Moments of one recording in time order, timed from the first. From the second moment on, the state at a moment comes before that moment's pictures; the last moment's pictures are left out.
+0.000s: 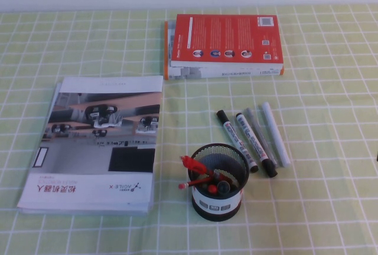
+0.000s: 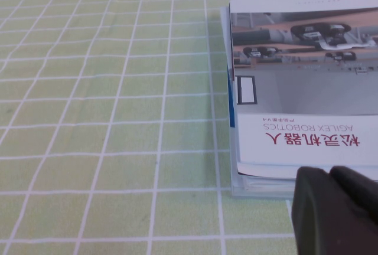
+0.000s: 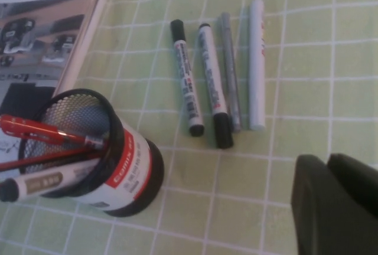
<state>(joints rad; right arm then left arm) 0.01 0.82 -0.53 0.80 0.63 -0.55 0.00 -0.02 0.03 -0.07 0.39 0.16</state>
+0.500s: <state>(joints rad) 0.66 1.06 -0.61 0.73 0.27 -0.64 0.00 -0.02 0.03 -0.07 0.39 0.16</state>
